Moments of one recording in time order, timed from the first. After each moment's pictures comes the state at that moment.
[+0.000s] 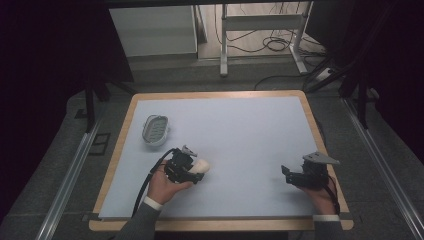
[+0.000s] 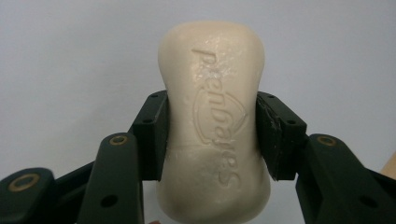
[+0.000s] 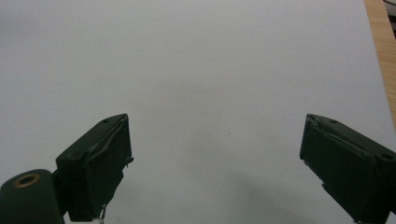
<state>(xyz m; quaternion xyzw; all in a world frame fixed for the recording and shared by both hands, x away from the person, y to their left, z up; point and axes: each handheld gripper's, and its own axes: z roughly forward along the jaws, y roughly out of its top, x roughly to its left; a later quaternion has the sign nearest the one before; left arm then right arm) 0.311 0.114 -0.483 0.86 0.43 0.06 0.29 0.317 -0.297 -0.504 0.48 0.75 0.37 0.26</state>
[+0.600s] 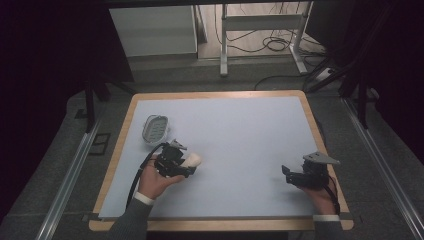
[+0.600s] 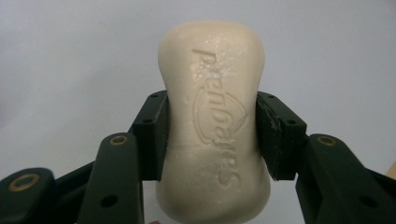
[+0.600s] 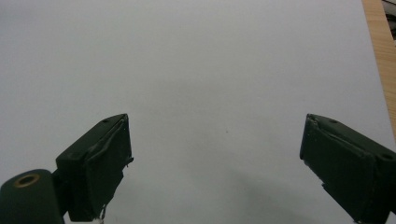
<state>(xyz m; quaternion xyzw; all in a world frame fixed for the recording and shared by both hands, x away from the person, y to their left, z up) 0.318 0.139 -0.472 0.85 0.44 0.06 0.30 0.317 -0.298 -0.504 0.48 0.75 0.37 0.26</state>
